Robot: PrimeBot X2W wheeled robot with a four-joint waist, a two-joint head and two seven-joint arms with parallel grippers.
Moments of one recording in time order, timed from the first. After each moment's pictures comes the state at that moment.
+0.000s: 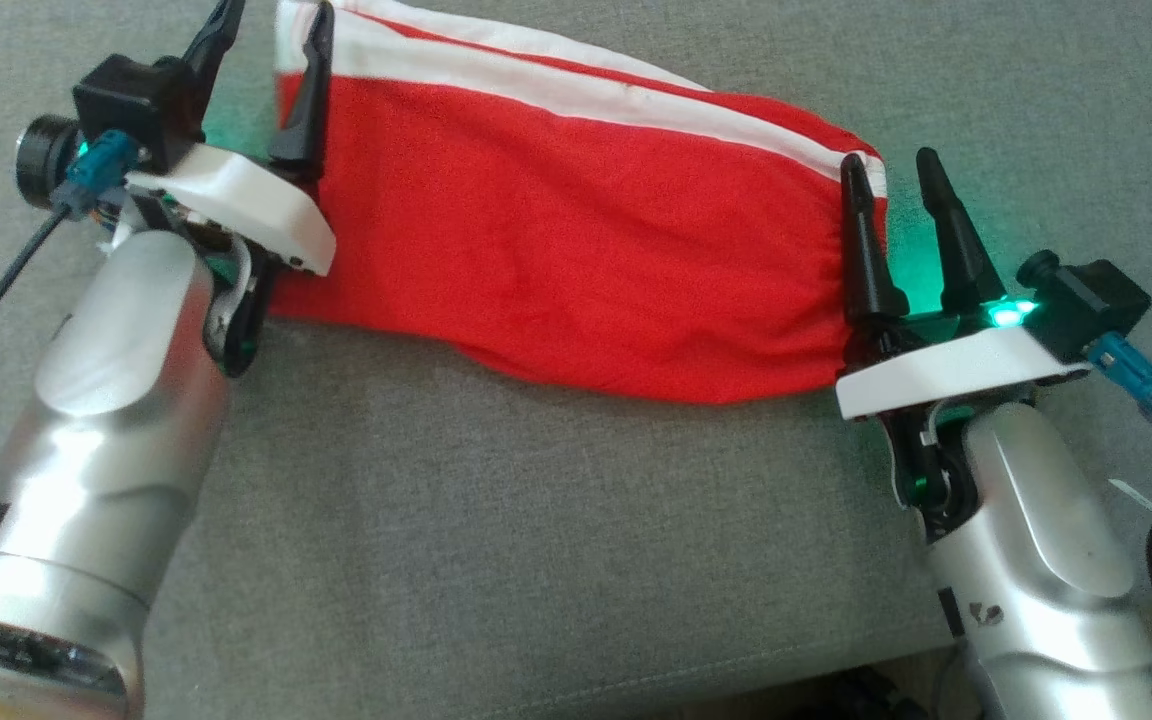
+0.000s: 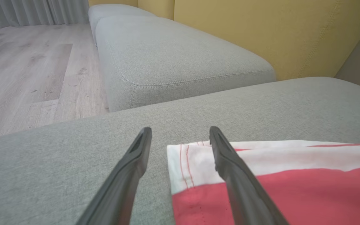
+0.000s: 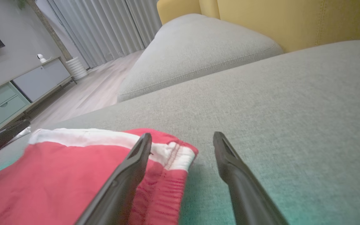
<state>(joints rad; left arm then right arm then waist) -0.92 0.26 -0.53 0.74 -0.49 -0.10 -0.17 -0.44 -0.05 0.19 0.38 0.38 0.13 -0.25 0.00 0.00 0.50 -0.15</state>
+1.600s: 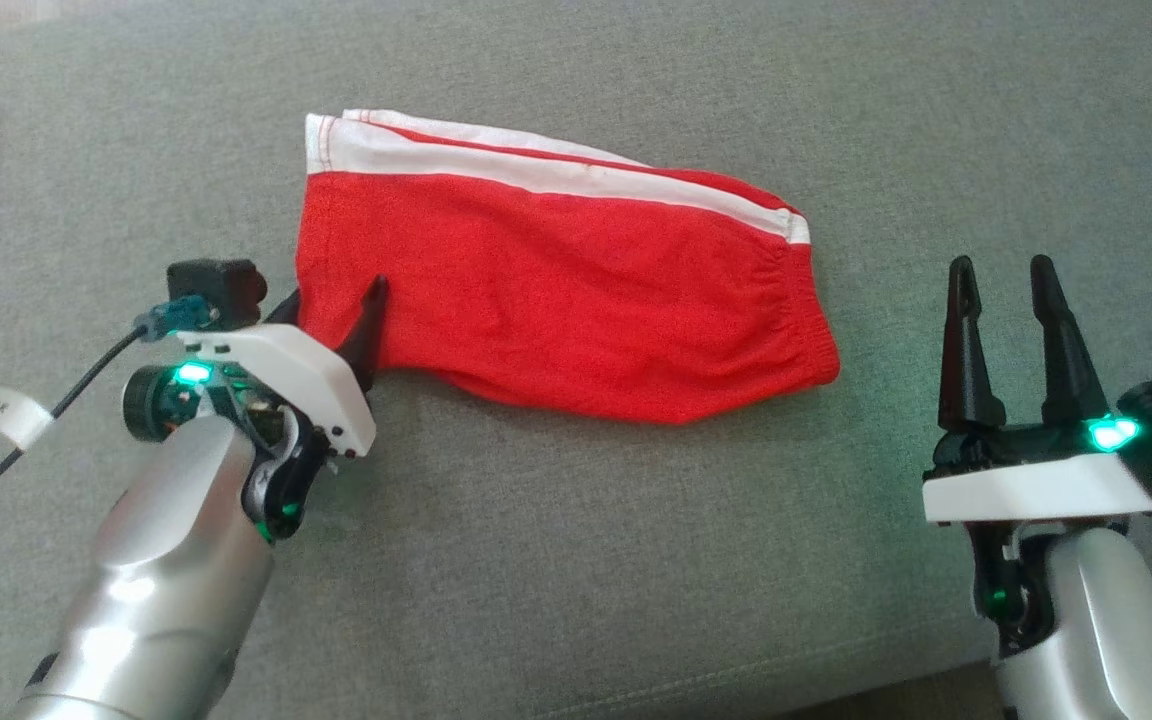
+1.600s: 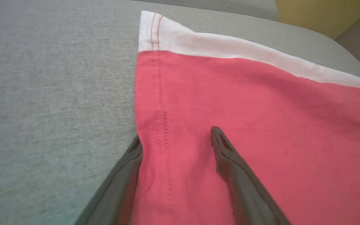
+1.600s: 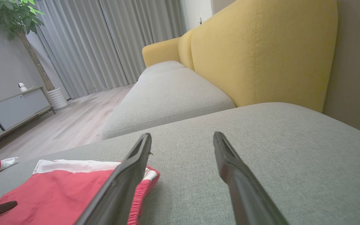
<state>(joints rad) -0.65 0.23 -0.54 0.72 -0.72 -0.09 0.14 -0.17 -0.05 0.03 0.14 0.28 0.13 -0.24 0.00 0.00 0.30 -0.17</state>
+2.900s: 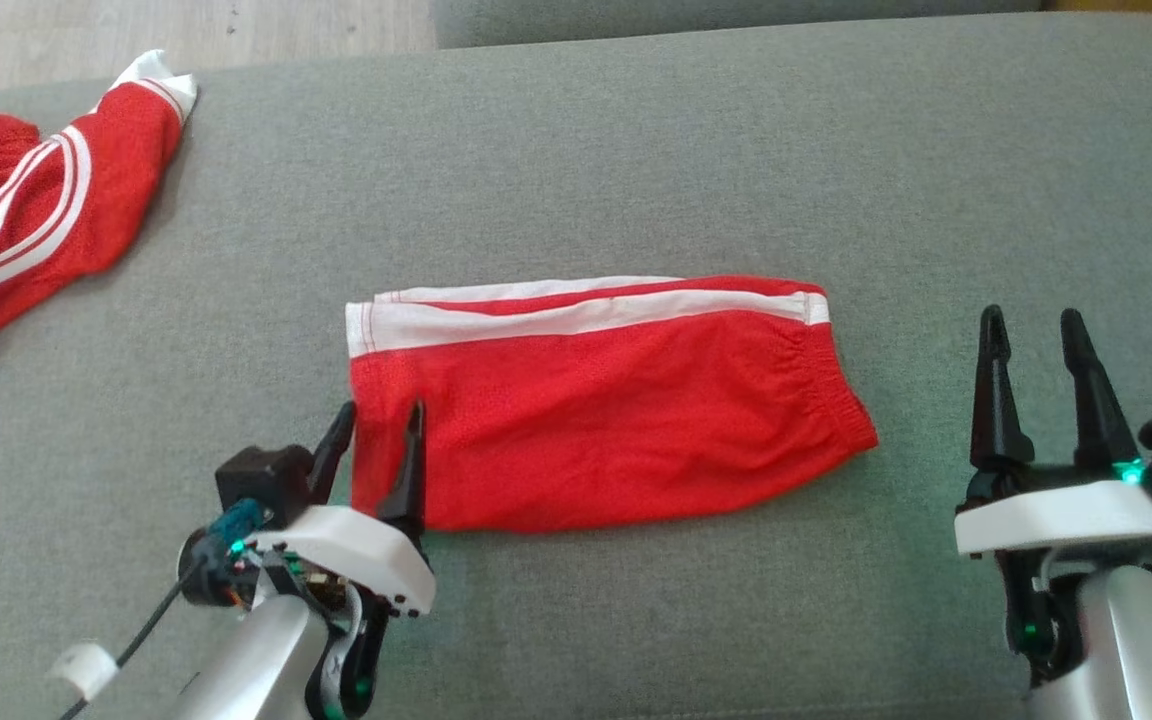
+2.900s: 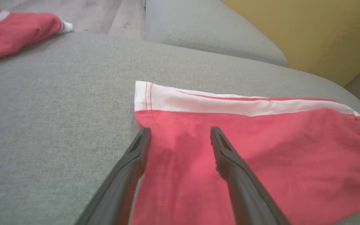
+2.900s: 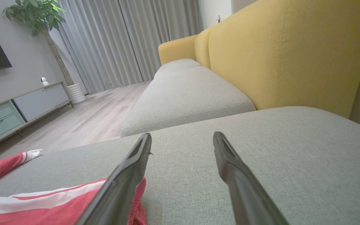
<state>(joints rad) -0.28 0.24 -0.56 0.35 -0.68 0.12 -0.04 -0.12 -0.05 -0.05 0.16 0.24 0.13 -0.19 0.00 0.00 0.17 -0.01</state>
